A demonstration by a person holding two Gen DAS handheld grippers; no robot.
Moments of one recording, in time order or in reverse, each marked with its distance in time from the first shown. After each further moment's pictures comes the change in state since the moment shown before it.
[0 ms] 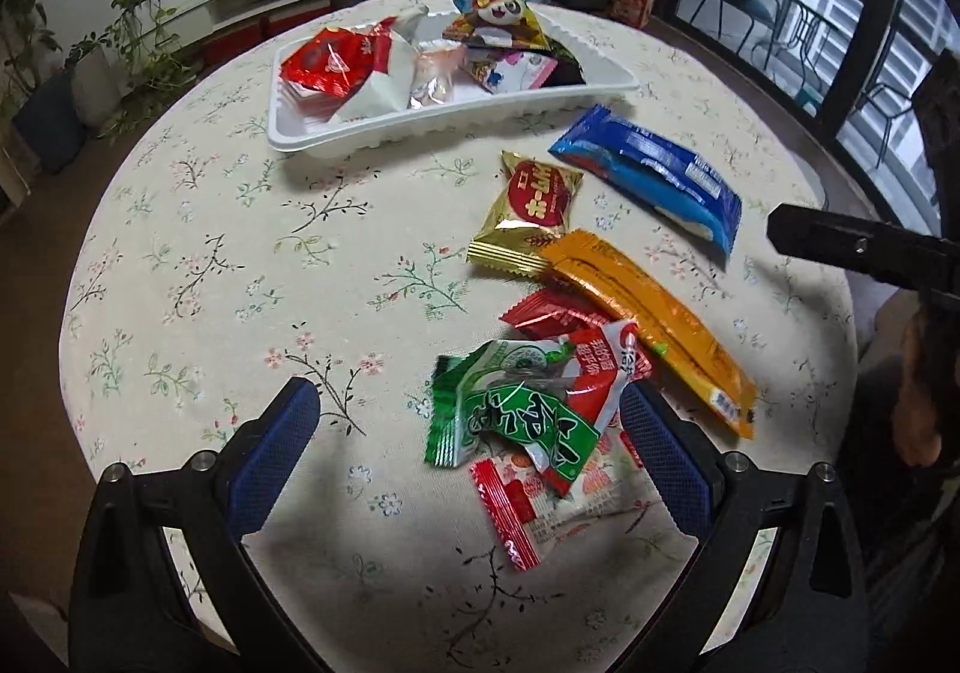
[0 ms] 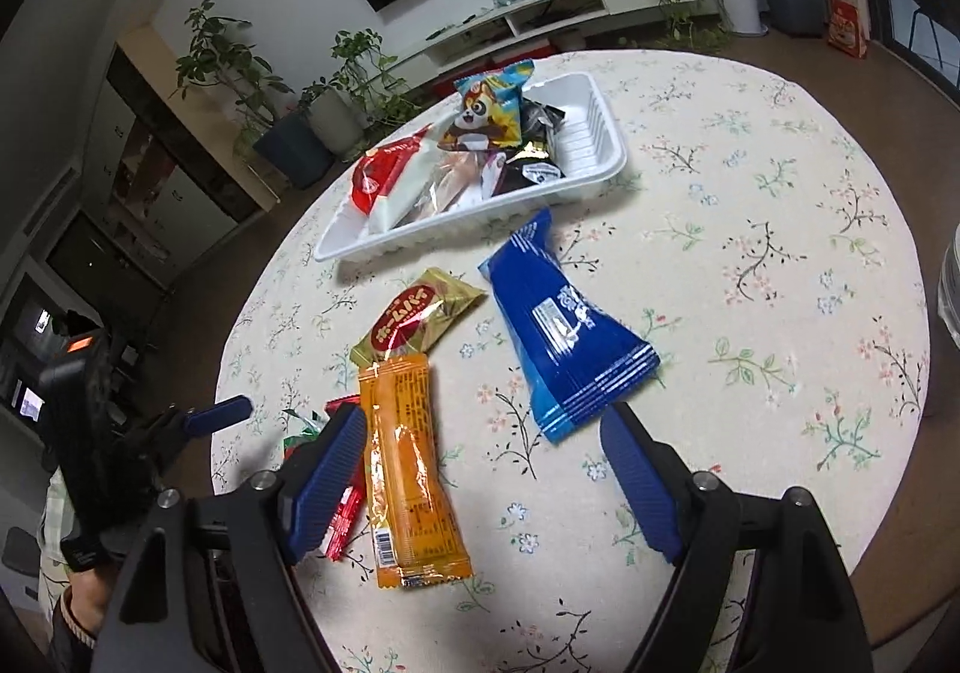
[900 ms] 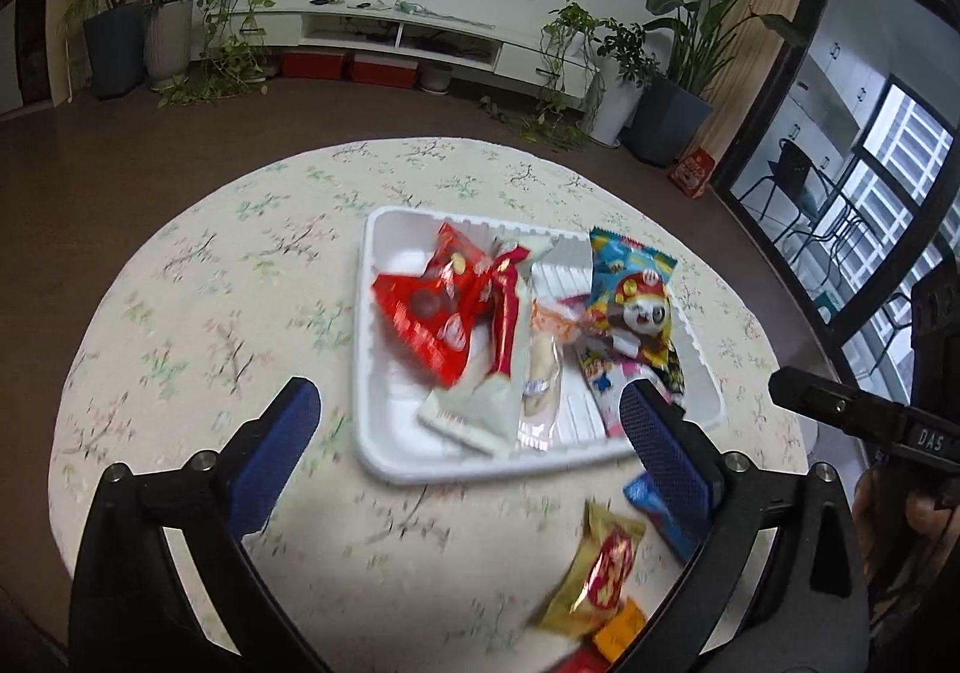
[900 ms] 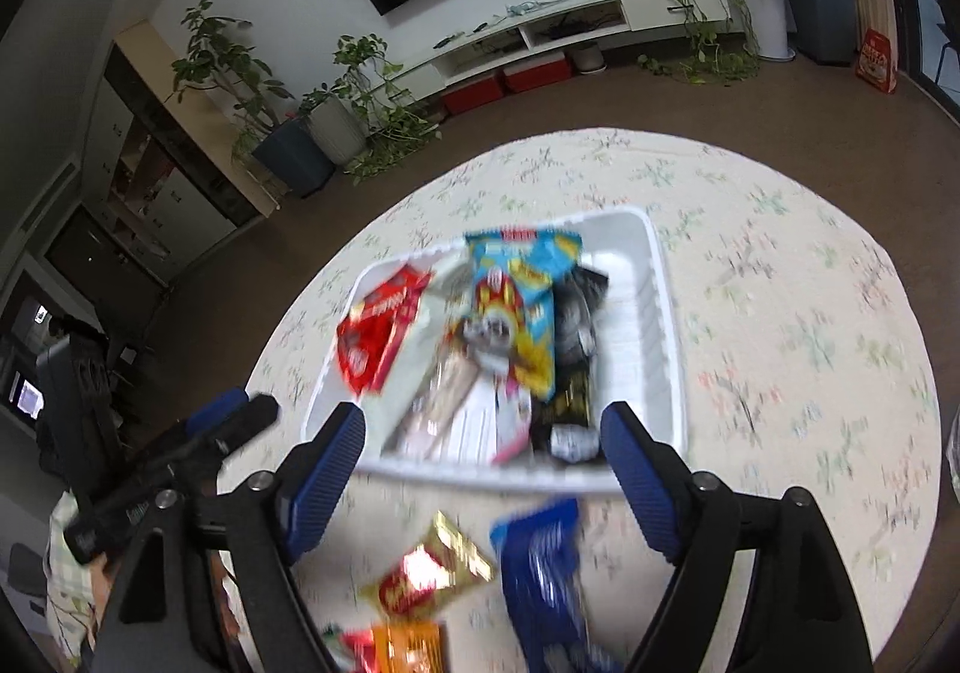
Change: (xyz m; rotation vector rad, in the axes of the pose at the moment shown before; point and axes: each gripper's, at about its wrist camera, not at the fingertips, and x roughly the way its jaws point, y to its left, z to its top) left arm 0.009 0.107 0.140 -0.360 -0.248 -0.050; right arm 0.038 0.007 0.147 -0.036 0.009 -0.004
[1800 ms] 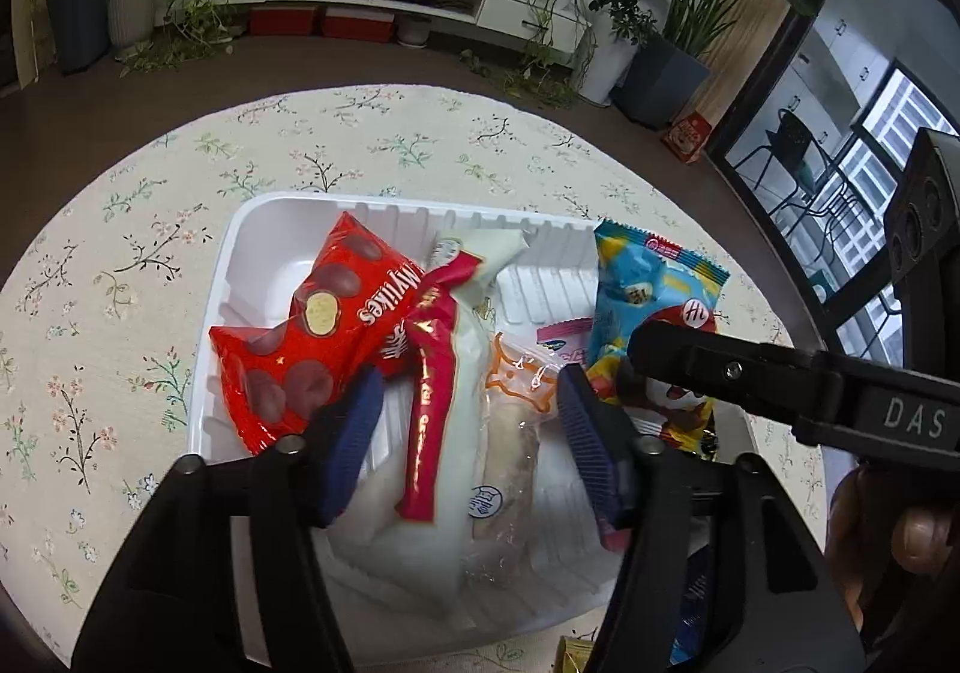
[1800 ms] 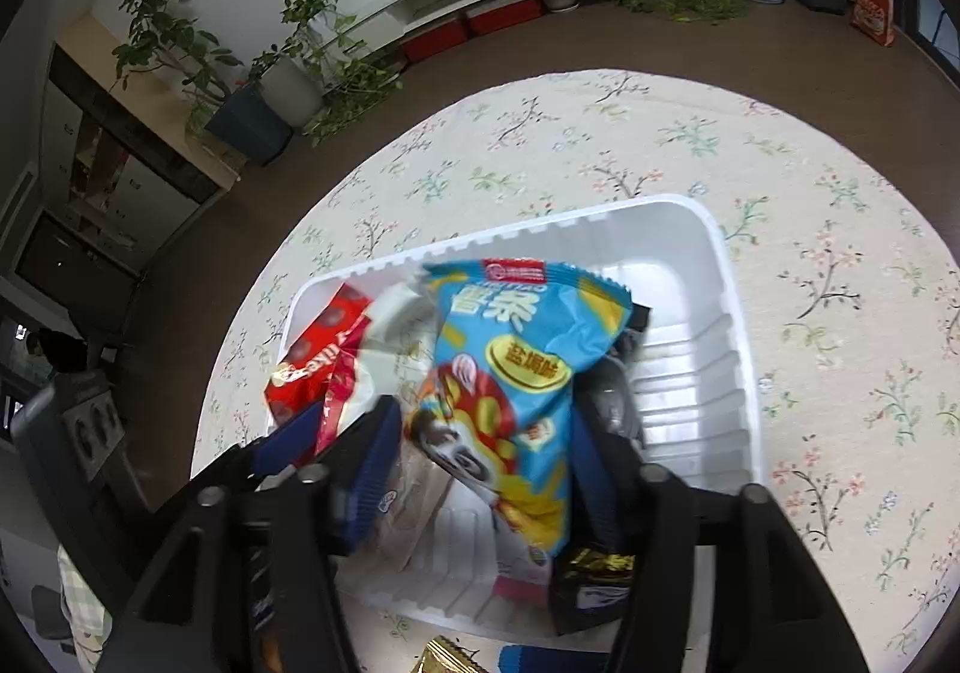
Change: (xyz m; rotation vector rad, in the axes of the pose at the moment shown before) left arm 0.148 -0.033 0.045 0.006 0.113 -0.046; right arm 0.113 -0.005 0.072 0.089 0.146 -0.051
